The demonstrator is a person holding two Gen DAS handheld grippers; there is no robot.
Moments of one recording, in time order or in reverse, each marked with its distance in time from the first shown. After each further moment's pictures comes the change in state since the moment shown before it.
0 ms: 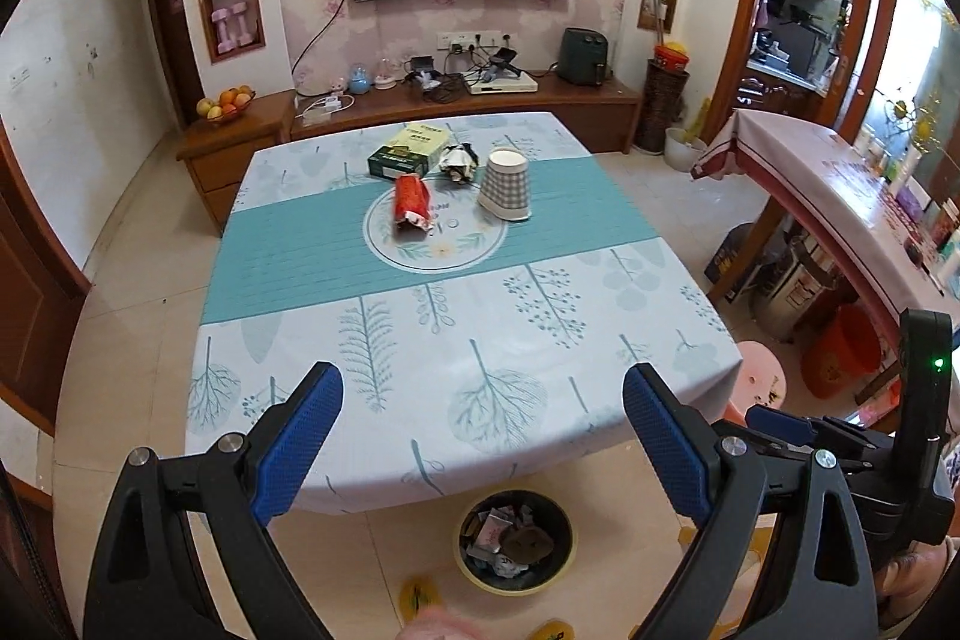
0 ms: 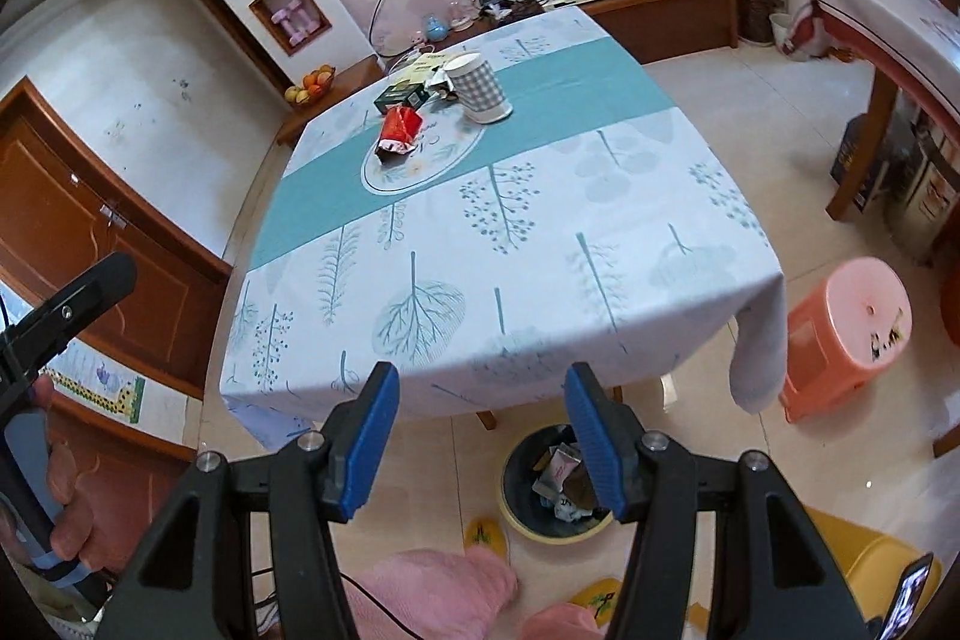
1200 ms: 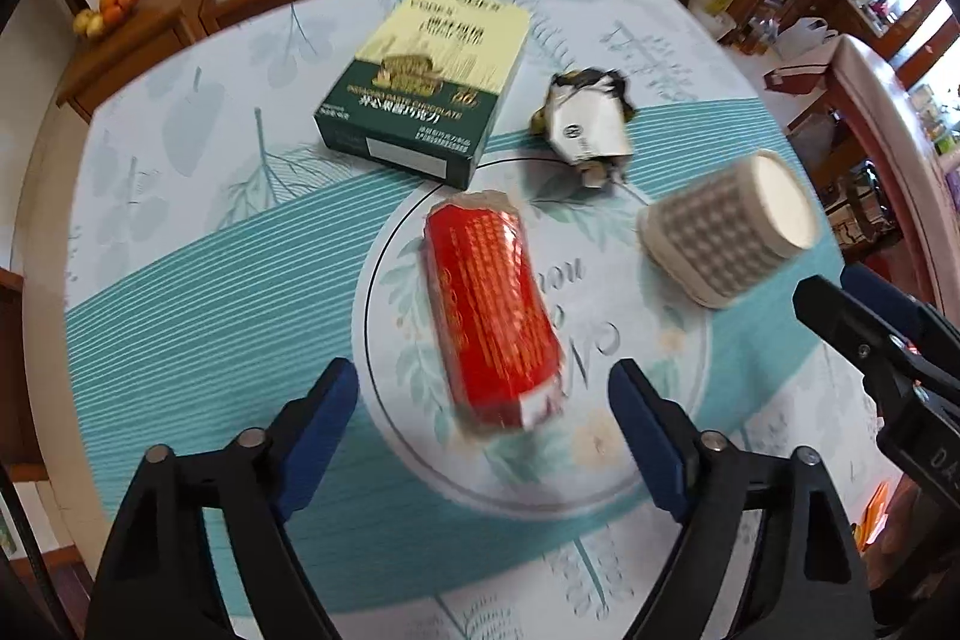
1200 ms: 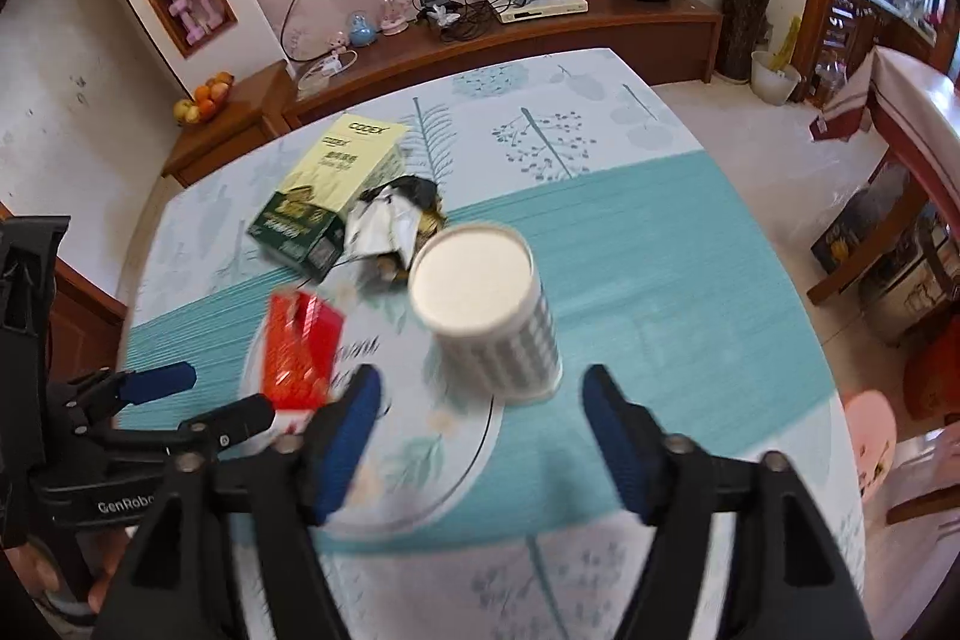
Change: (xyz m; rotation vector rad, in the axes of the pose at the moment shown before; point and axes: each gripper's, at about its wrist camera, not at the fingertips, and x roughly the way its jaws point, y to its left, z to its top) left arm 0.406 0.122 0.181 0.032 0.461 -0.119; right arm 0.254 0.051 0.262 -0.008 0.021 -0.261
